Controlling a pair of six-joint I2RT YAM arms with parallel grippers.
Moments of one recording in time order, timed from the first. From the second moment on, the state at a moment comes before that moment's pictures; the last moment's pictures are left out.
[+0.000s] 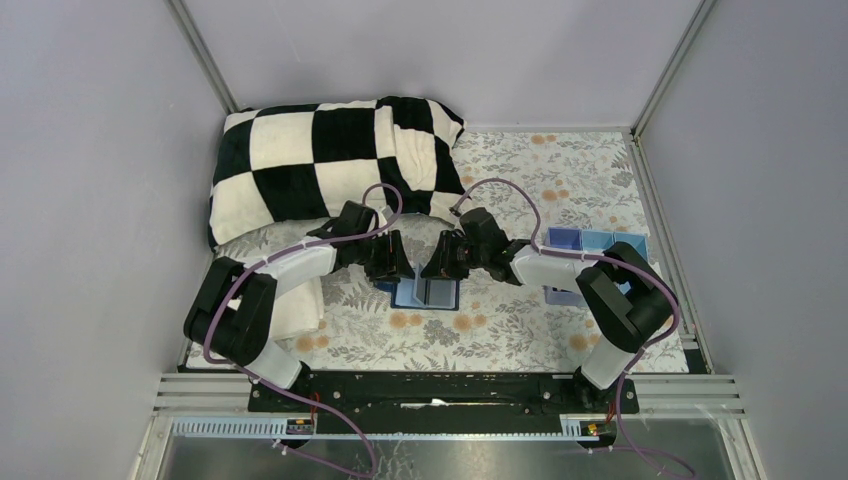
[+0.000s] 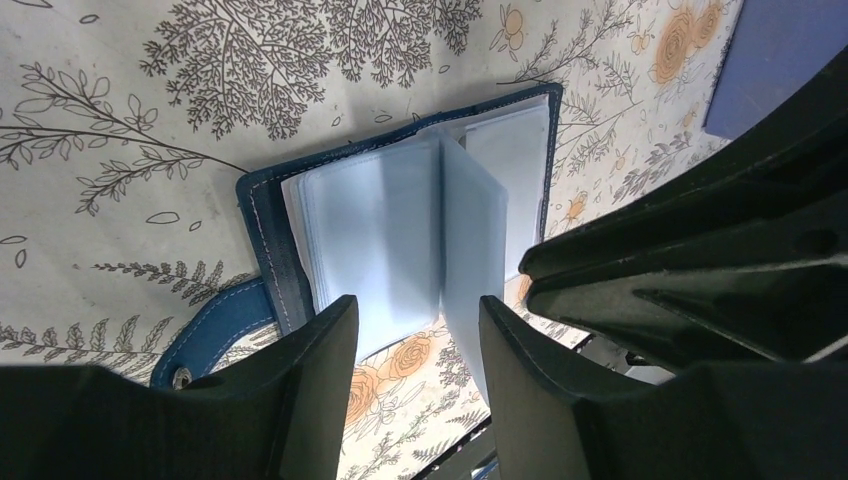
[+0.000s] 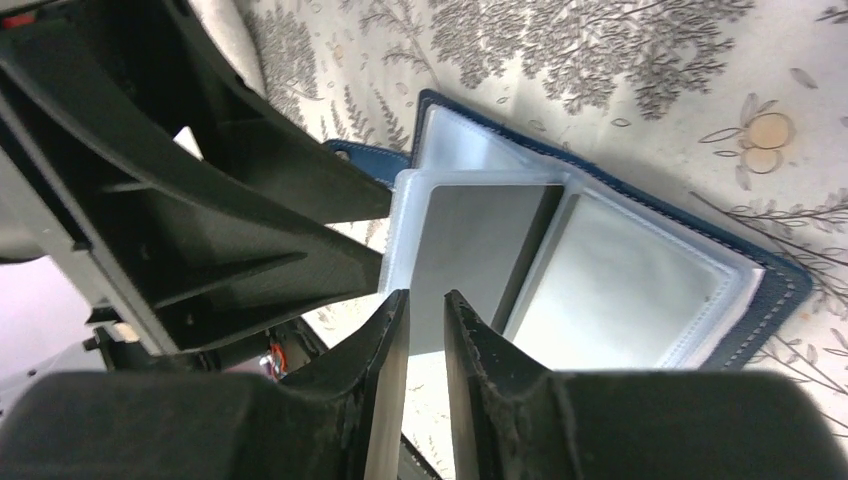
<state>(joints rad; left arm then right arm) -0.43 1.54 0.82 -0.26 0.48 -0.59 0.71 1.69 0.86 0.13 -0.40 0.85</state>
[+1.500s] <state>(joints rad) -0.50 1.60 0.85 -0.32 0.25 -0.60 0.71 1.79 0.80 0.21 -0.34 1.02</state>
